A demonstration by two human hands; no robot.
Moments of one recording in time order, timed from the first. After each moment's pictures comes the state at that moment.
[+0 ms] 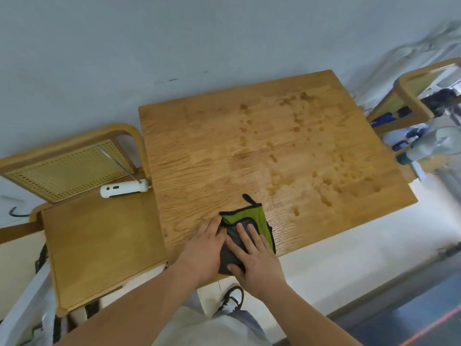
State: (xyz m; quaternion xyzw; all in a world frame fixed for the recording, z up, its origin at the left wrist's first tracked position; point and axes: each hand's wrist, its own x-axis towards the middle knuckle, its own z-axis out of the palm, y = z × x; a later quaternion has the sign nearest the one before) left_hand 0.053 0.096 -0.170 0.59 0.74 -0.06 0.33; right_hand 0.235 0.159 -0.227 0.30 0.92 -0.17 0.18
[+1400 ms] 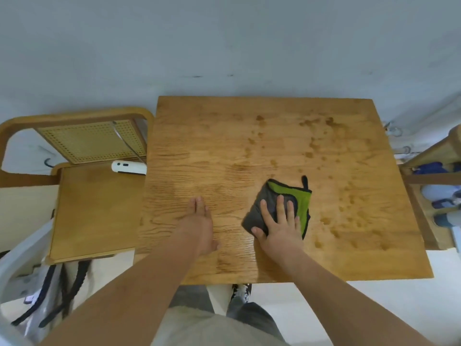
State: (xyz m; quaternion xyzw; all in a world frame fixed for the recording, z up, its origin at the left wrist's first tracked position) left_hand 0.079 0.195 -0.178 0.39 0.81 -0.21 0.37; right_hand 0.243 0.352 -0.205 0.34 0.89 -0.16 0.27
